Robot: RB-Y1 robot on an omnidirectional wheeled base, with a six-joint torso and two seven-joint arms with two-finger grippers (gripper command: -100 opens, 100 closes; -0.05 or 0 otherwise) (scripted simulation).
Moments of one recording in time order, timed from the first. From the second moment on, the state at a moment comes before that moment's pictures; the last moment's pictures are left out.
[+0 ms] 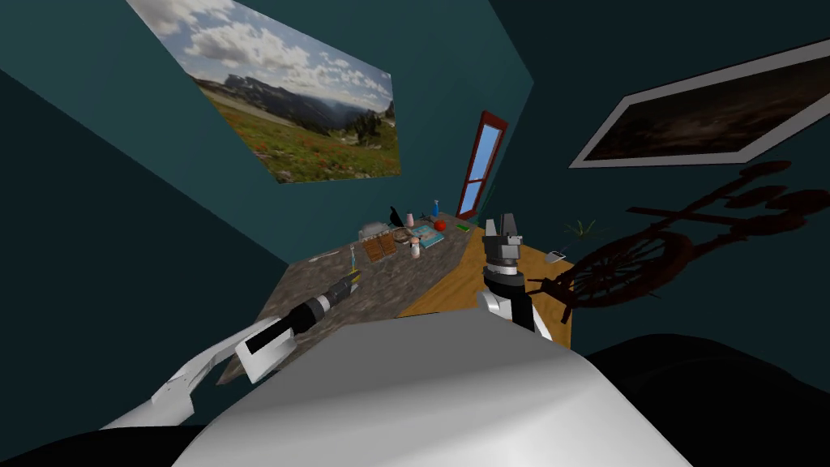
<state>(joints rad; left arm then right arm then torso) 0.53 1.24 -0.26 -2.02 0.39 -0.14 0.24 0.51 -0.05 -0.05 -2.38 -0.03 -0.57 0.15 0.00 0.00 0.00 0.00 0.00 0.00</state>
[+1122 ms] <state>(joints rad) 0.55 1.59 -0.35 -1.91 0.52 -0.01 0.31 0.51 -0.05 -0.05 -2.38 -0.03 -0.57 0.15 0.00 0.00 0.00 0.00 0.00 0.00</state>
